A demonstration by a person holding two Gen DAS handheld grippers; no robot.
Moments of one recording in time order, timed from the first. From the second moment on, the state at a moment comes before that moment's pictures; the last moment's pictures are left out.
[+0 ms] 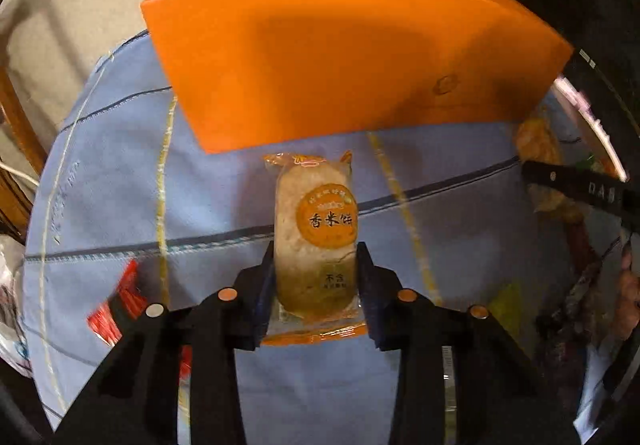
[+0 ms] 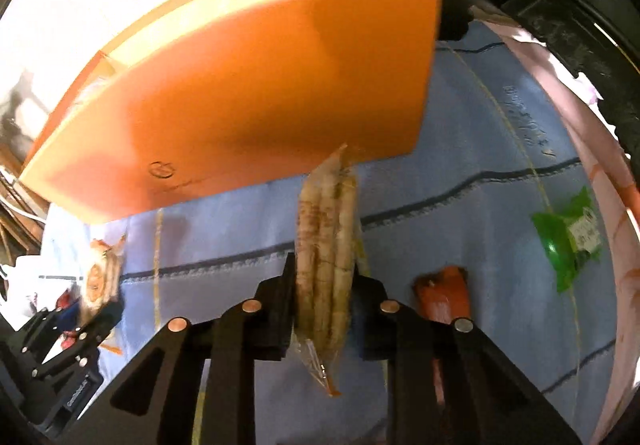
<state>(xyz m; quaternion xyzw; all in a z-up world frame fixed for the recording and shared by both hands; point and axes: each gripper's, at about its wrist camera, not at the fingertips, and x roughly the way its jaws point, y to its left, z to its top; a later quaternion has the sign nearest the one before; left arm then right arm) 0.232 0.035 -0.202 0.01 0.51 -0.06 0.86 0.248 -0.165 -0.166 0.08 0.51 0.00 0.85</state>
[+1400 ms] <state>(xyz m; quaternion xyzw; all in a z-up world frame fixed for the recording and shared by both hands) 0.186 0.156 -0.133 -0.01 0.52 0.11 0.85 0.235 -0.317 -0.099 0.08 0.48 -0.12 0.87</state>
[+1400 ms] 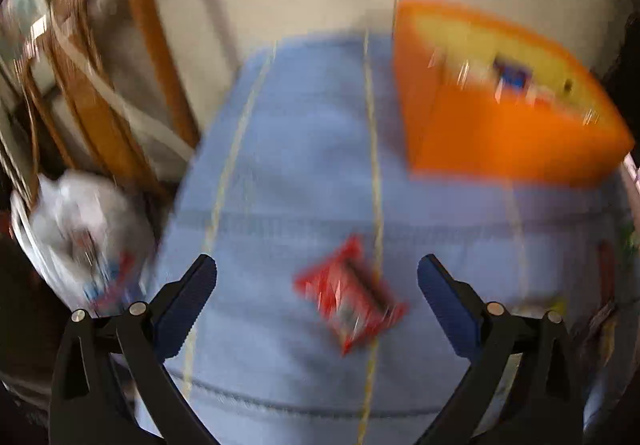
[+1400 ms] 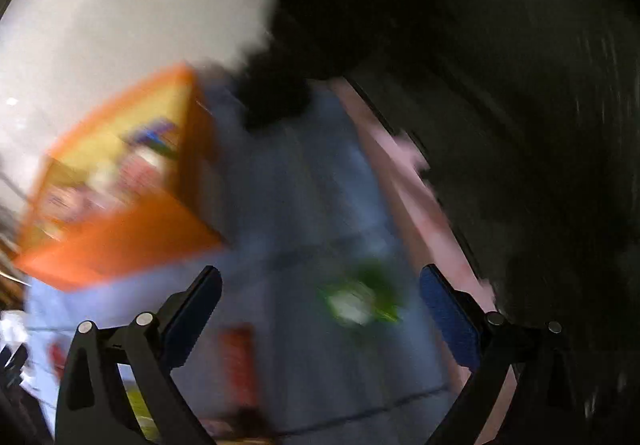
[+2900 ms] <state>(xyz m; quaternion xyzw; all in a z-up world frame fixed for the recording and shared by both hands) 0.348 0.041 -0.007 -0.02 0.38 0.01 0.92 0.360 -0.192 0.031 0.07 0.39 0.09 0.92</state>
